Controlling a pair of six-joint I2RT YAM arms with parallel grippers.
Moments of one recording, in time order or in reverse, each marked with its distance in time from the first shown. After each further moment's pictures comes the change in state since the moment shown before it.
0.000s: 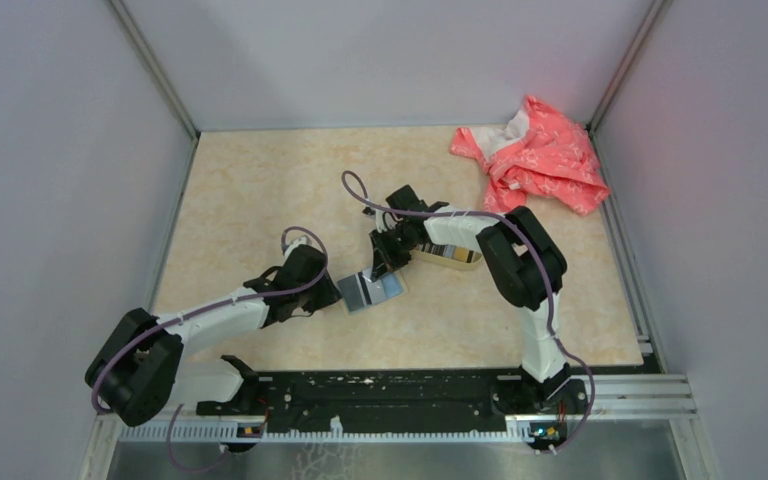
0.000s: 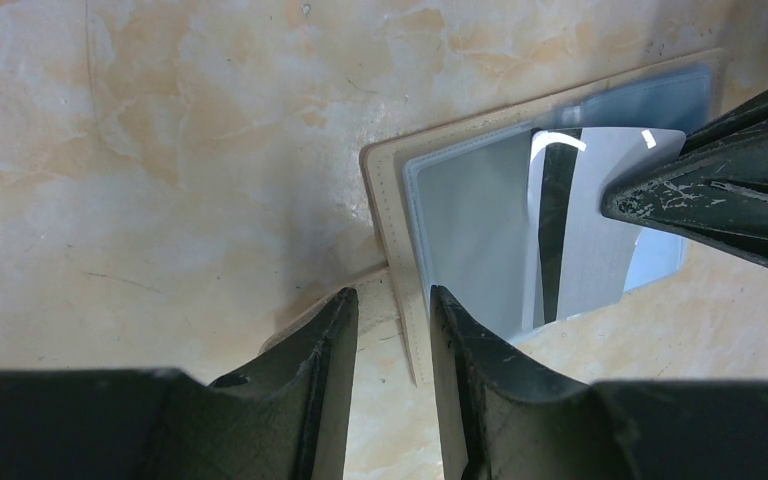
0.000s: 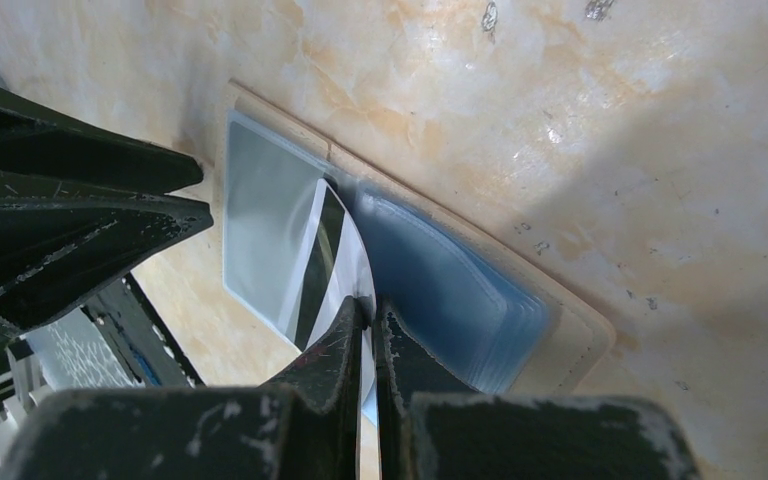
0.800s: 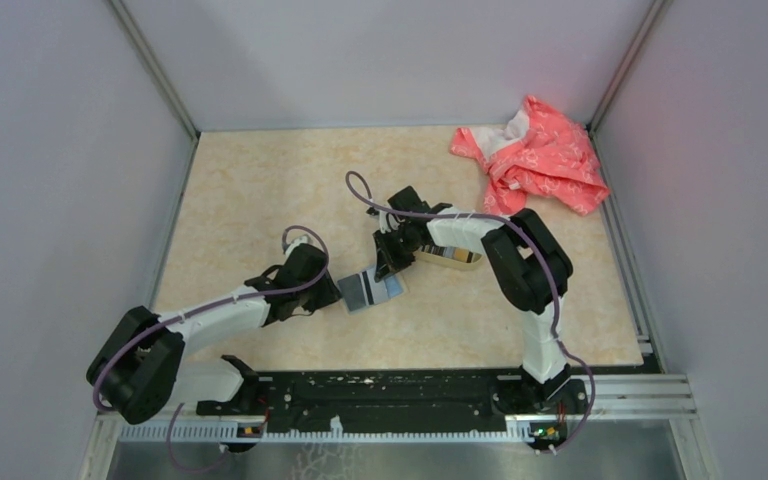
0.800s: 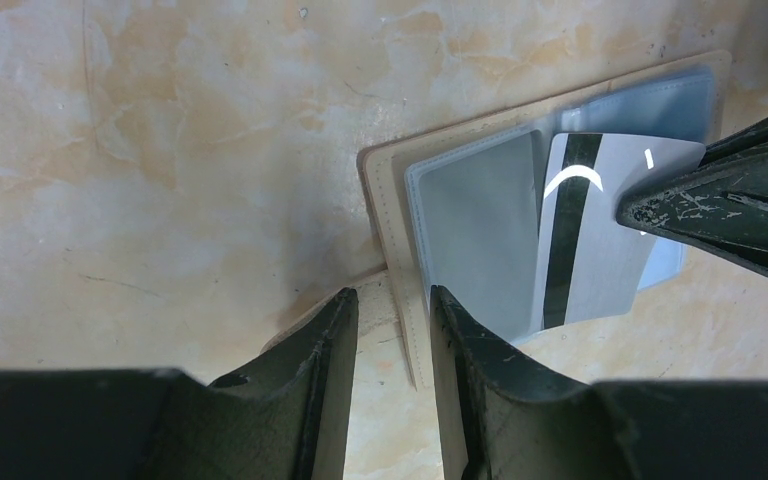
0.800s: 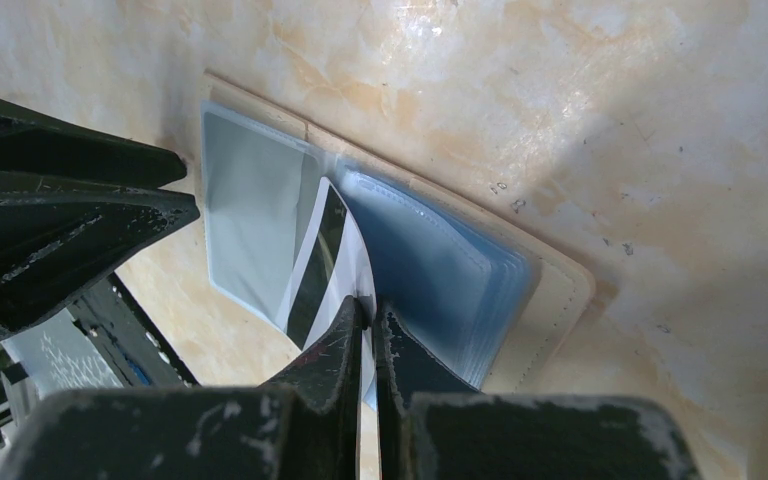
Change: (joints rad) left arm 0.000 0.012 0.011 -0.006 0.000 0.001; right arm 0.002 -0.041 -0.035 -0.010 0.063 0.035
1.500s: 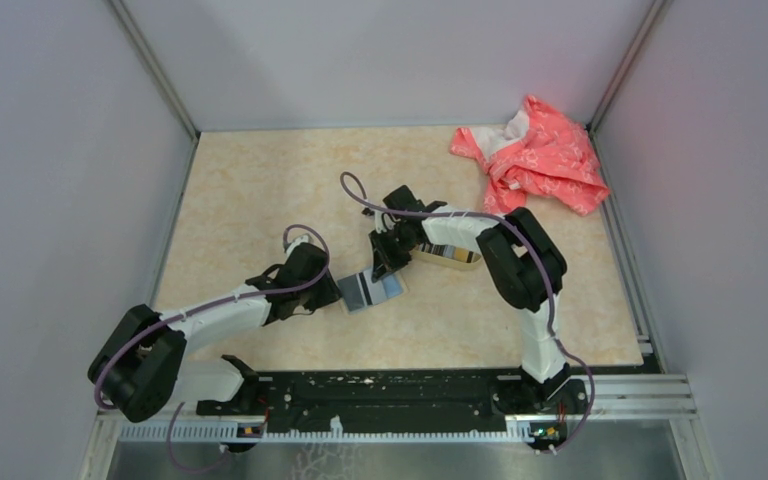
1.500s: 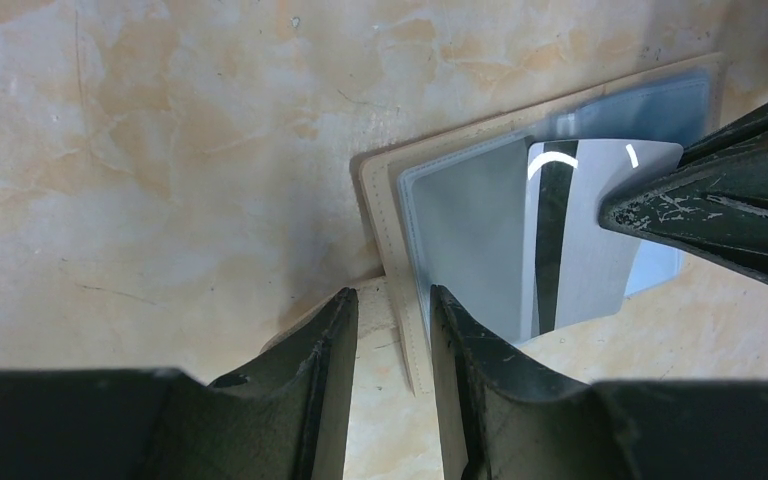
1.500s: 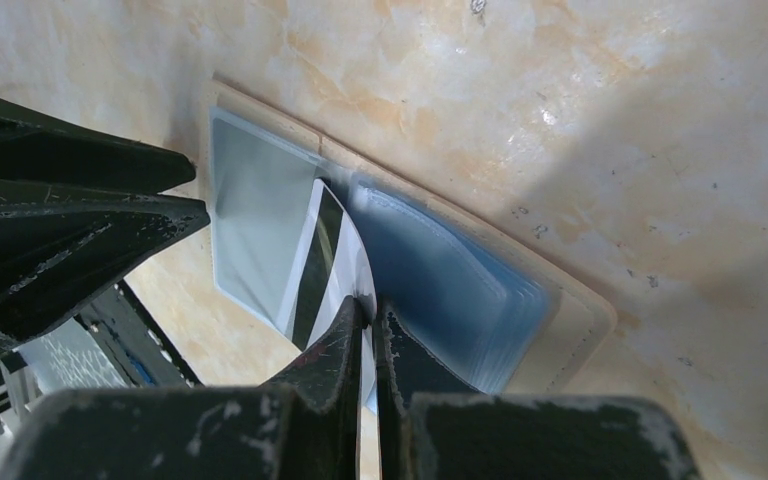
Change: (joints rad) left arm 0.000 0.011 0.006 0.008 0.000 0.010; right arm 0.014 0.034 0.049 -0.035 -0.011 -0.012
